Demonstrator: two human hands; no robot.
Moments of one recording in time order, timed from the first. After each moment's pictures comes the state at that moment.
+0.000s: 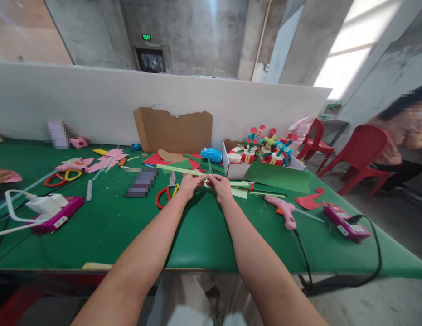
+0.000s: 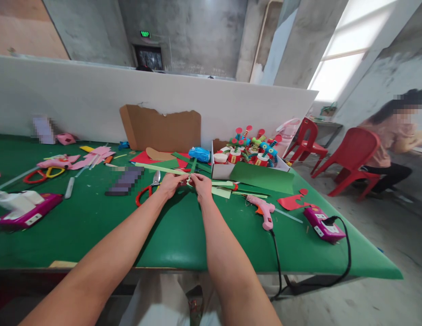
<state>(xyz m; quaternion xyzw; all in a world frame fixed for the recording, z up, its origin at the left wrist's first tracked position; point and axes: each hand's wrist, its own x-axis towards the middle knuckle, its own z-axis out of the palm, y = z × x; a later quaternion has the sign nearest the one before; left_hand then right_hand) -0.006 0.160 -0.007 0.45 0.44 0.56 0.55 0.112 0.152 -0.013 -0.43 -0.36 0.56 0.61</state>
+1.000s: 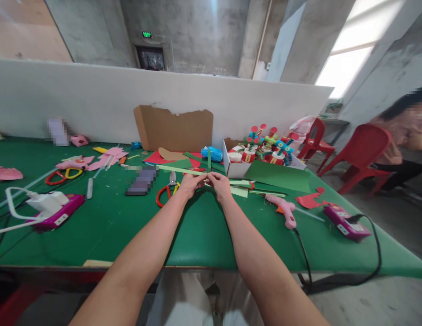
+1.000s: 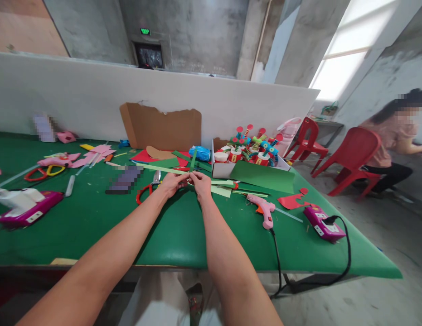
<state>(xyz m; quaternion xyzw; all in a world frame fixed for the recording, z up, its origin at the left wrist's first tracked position) -0.005 0.160 -0.010 0.39 0.44 0.55 0.60 0.109 0.153 -0.014 -0.44 -0.39 0.53 0.62</state>
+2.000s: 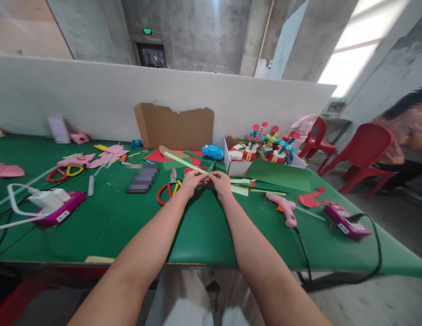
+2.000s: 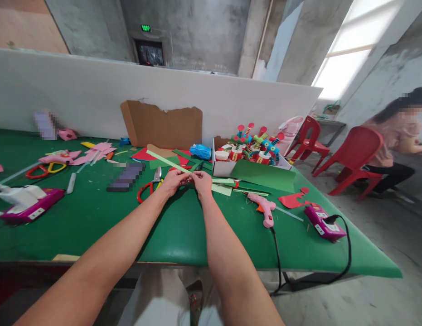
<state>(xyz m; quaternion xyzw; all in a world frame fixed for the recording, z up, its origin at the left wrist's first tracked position) -0.006 0.166 -0.018 0.44 0.45 0.54 0.56 0.109 0.153 -0.013 -0.47 -0.40 0.51 0.60</state>
